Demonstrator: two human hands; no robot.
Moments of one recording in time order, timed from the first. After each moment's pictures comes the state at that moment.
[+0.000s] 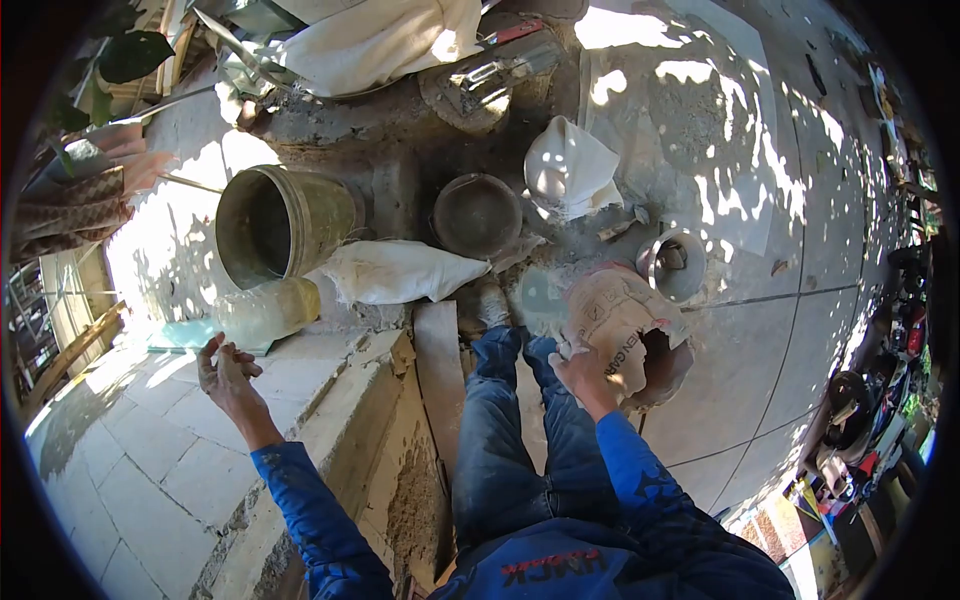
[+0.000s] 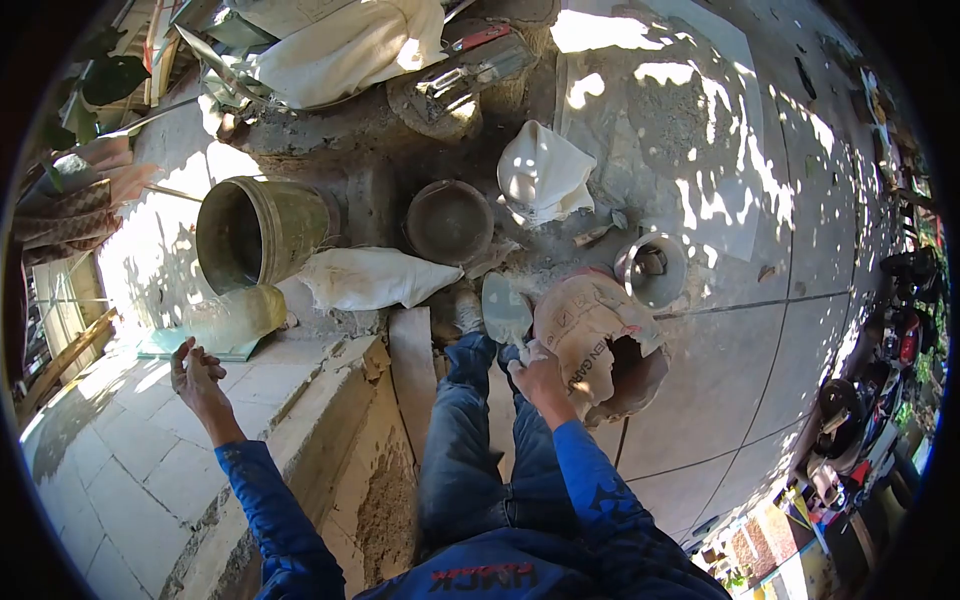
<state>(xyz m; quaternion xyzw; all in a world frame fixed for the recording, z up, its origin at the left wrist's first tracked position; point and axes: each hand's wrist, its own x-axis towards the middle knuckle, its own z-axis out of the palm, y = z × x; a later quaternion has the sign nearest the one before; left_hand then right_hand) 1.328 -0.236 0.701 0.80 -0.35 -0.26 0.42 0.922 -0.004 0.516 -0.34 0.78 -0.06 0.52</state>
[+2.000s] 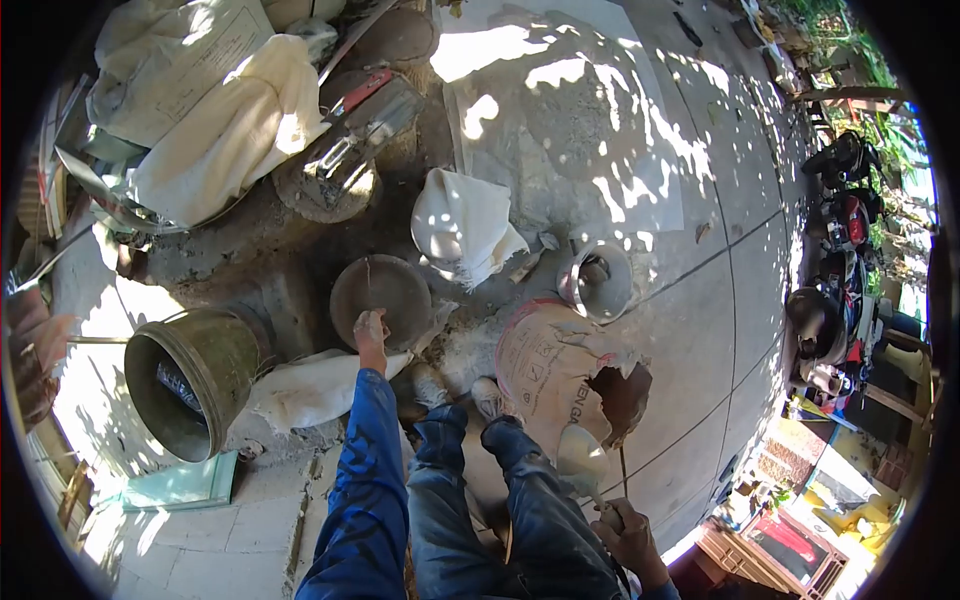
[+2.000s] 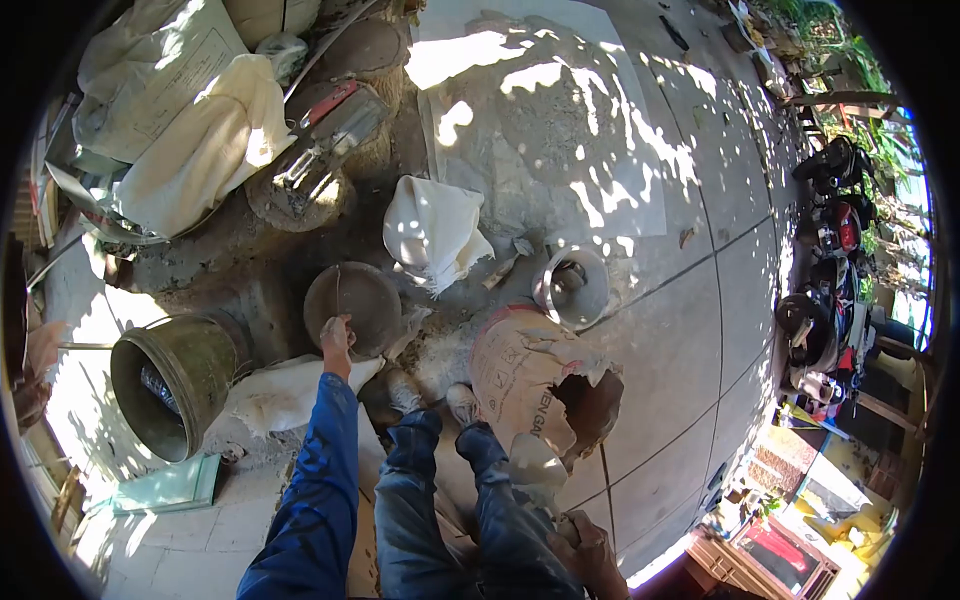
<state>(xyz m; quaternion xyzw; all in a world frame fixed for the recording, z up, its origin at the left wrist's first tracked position) 1.079 -0.256 0.265 0.70 -0.26 -0.65 0.16 0.916 0.099 0.703 -0.17 0.87 -0.09 0.45</state>
